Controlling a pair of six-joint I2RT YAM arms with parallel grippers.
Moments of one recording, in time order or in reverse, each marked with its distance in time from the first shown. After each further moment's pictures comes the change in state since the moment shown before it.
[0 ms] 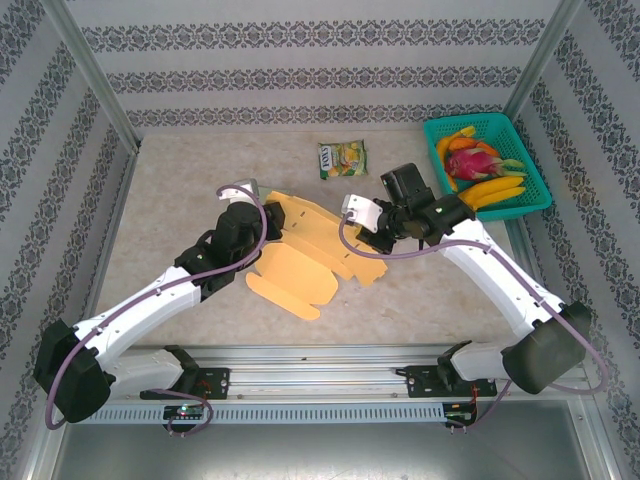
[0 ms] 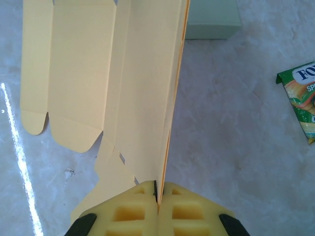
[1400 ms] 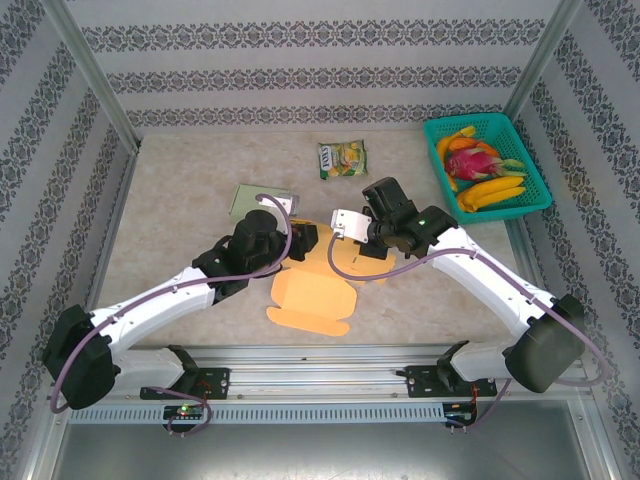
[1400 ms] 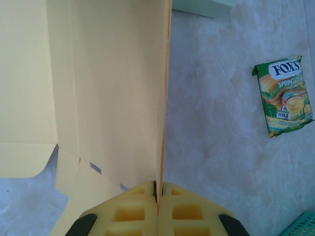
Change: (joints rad) left arm -0.097 0.072 -0.021 0.112 0.315 0.116; right arm 0.107 0.007 -0.079 0.102 0.259 -0.087
